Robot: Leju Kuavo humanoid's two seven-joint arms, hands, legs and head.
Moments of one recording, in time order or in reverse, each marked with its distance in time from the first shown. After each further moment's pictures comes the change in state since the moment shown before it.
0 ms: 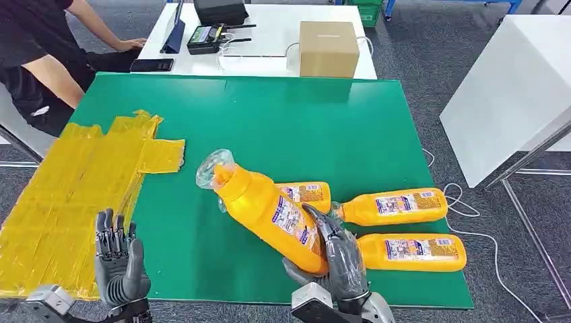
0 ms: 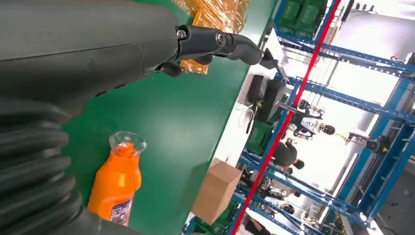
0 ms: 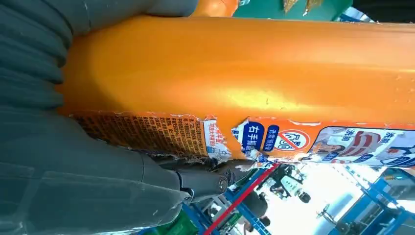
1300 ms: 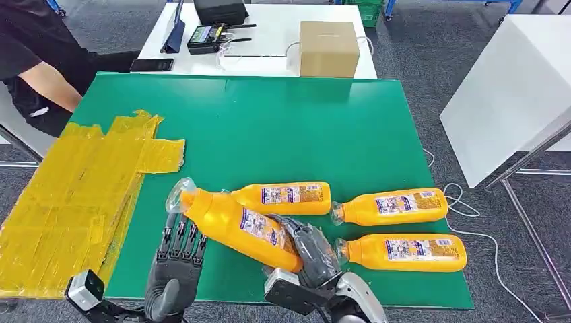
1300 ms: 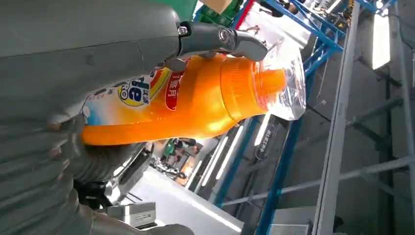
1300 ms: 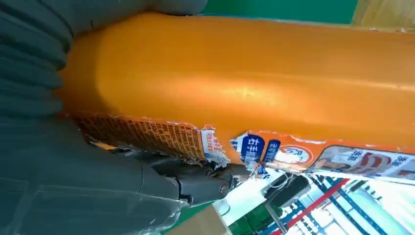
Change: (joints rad) left arm -0.059 0.147 -0.204 0.132 0.302 -0.710 0.093; right arm -0.126 0.056 -0.014 0.198 0.023 0.309 -0.018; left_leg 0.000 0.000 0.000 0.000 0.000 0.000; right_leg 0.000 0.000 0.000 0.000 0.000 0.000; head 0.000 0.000
